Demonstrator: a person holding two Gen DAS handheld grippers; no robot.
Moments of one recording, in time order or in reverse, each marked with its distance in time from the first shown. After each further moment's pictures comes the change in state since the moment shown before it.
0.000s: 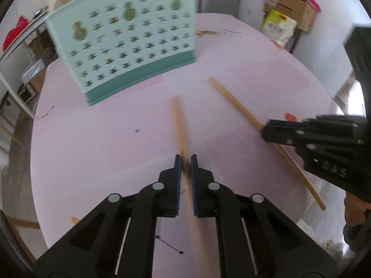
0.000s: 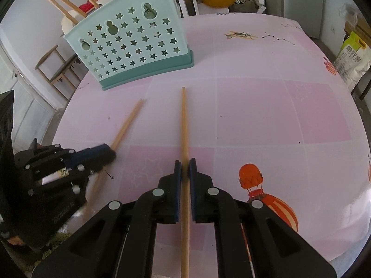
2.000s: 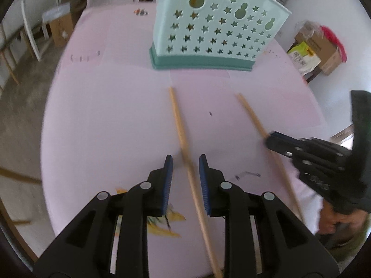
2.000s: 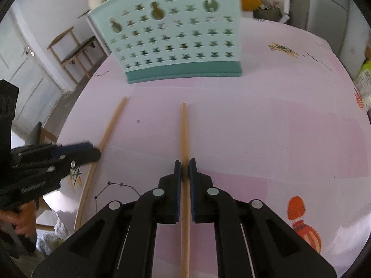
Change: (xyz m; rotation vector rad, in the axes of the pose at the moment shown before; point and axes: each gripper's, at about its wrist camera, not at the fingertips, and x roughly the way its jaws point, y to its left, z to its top) left arm 0.000 0.081 -0.002 -0.276 0.059 -0.065; right arm 0.021 0.045 0.020 -0.116 0.028 0.031
